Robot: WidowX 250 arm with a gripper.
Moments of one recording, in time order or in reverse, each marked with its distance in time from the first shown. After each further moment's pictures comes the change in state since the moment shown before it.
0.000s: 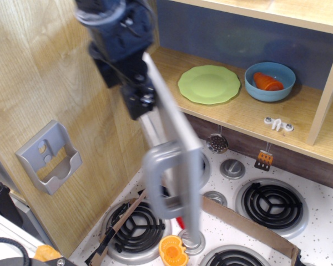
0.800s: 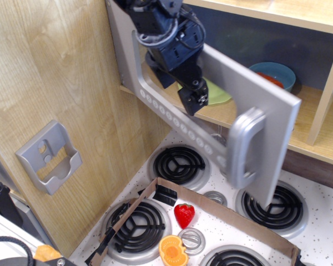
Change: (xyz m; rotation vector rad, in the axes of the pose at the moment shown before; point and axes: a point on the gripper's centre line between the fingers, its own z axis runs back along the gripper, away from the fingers) arm 0.055 -0.004 -0.042 -0.013 -0.180 0.016
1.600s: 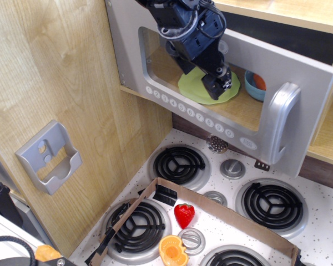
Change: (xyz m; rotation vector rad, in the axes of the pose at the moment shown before) arm 0.033 -0.001 -0.003 0.026 -0.133 0.035
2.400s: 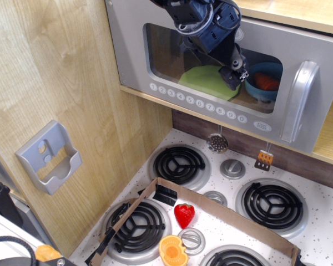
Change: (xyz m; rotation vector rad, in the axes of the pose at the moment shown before) arm 0.022 -0.001 -0.010 -0.007 -0.082 -0.025
